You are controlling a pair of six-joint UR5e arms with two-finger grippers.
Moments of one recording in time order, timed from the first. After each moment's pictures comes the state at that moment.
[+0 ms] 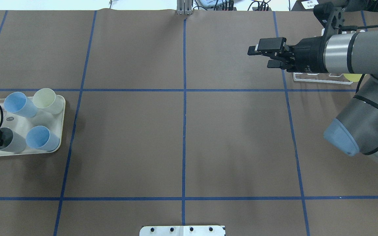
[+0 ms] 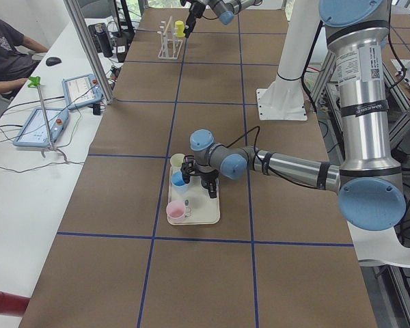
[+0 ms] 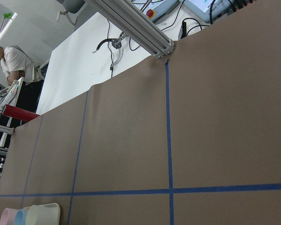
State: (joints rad) left arm -0.97 -1.40 -1.85 -1.84 -2.25 -0.82; right arm 0.87 -1.29 1.89 -0.67 1.98 1.49
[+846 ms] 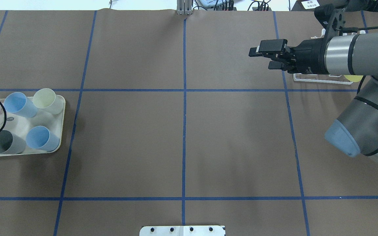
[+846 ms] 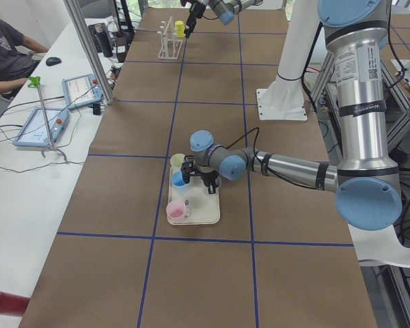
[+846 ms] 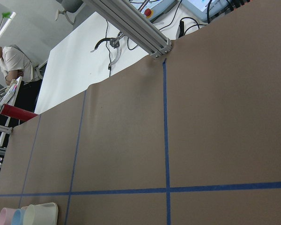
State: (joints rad) left arm -0.96 -1.39 -1.86 -1.87 -2.25 -0.83; right arm 0.87 -1.30 1.89 -0.66 1.98 1.48
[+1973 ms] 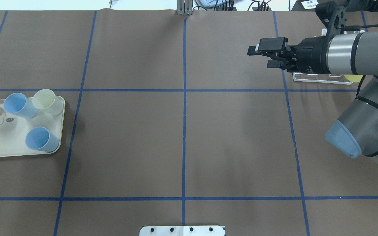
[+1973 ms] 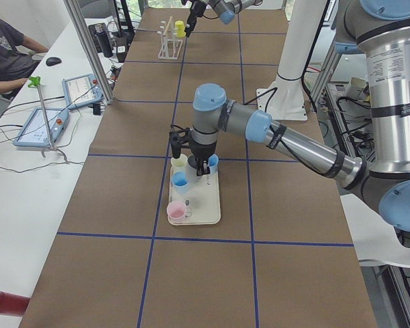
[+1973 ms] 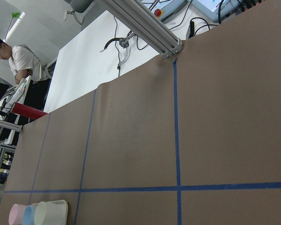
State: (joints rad) left arm -1.41 -1.49 -2.20 -1.41 -2.27 -0.73; right arm 0.87 -1.29 1.92 -0.66 1.98 1.49
